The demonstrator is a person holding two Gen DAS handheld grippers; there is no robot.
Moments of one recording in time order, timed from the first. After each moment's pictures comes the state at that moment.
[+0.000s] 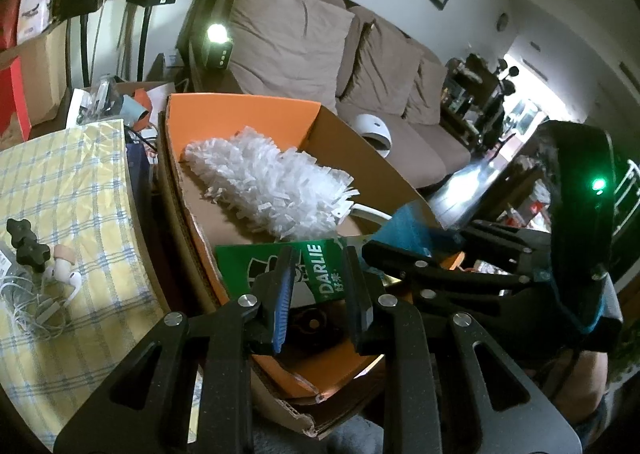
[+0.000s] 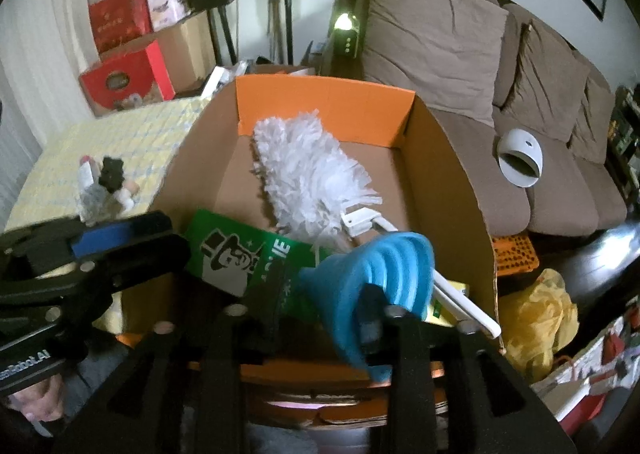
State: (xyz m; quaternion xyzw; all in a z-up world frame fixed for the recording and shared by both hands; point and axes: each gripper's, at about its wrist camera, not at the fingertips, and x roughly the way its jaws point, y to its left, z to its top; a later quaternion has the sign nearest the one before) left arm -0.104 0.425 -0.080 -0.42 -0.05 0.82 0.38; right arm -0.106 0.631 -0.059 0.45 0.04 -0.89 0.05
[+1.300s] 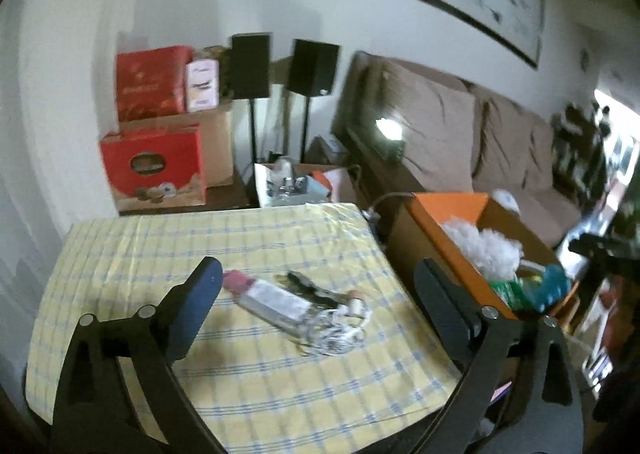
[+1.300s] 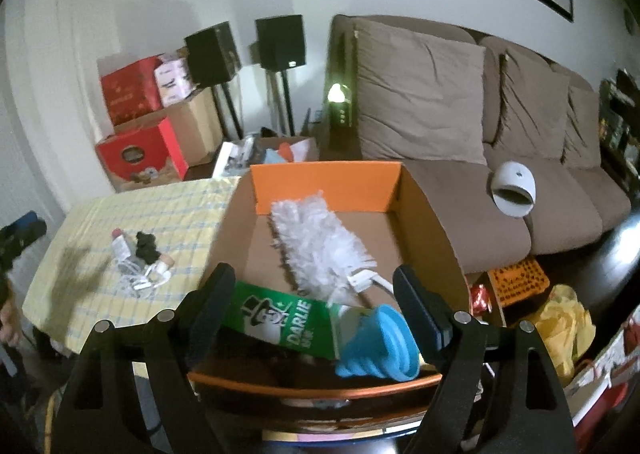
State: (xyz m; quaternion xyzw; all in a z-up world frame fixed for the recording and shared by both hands) left arm -0.105 0.197 -0.020 -0.29 -0.03 0.94 0.16; right arm -0.077 0.630 0.002 0.34 -0.01 -0.94 0.06
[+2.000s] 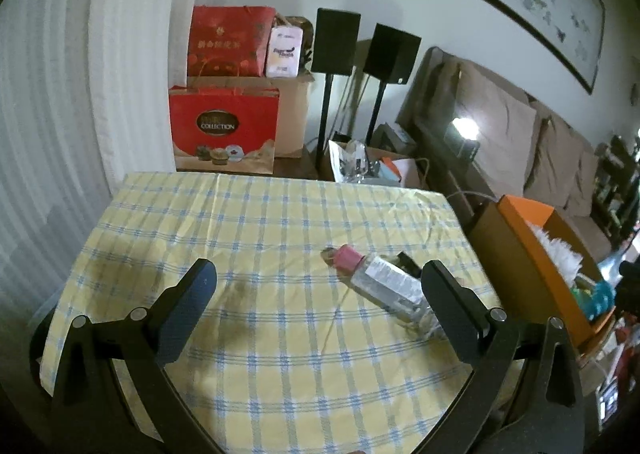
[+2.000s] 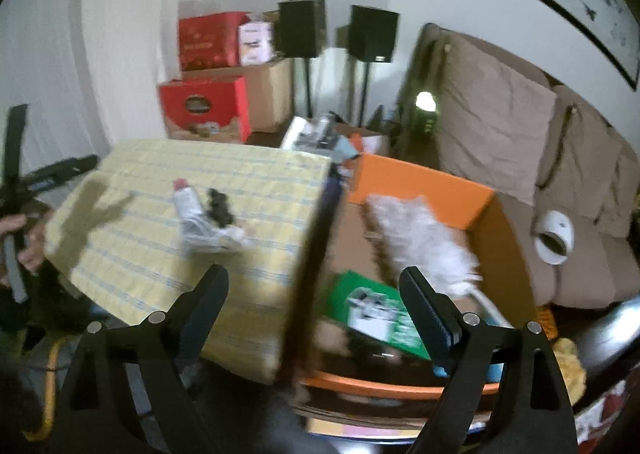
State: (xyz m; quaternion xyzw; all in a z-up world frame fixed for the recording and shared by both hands) left arm -0.131 0.104 -0.071 -0.33 -0.06 0.94 0.08; right arm -0.062 0.512 -0.011 0.36 0.09 -0.92 0.16
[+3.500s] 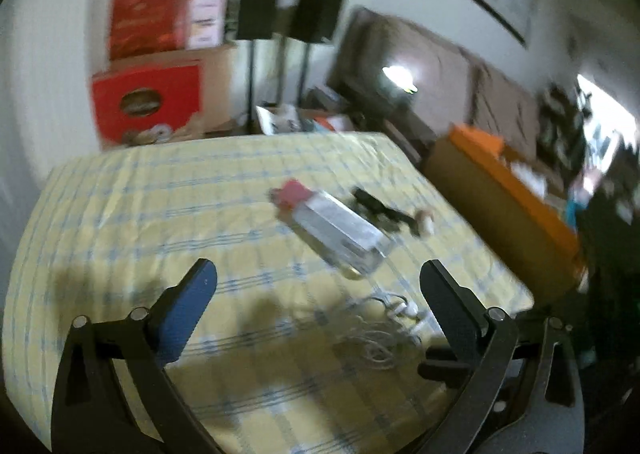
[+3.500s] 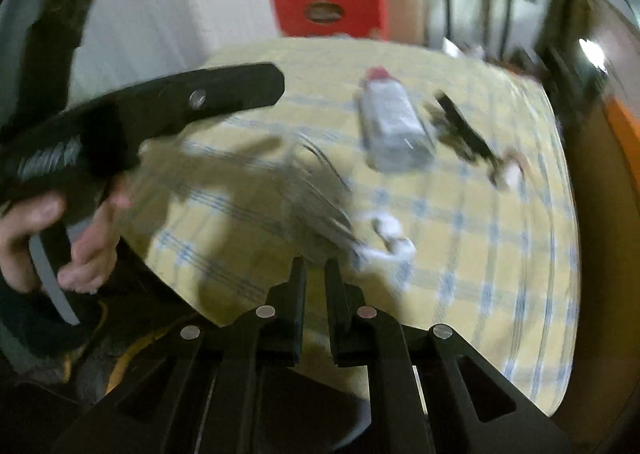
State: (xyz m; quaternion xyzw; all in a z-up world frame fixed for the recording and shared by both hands) left arm -0.126 0.128 -0.123 -0.36 0.00 0.91 0.23; right arm -0.076 0.325 -0.149 0.47 0.07 -0.83 0.30
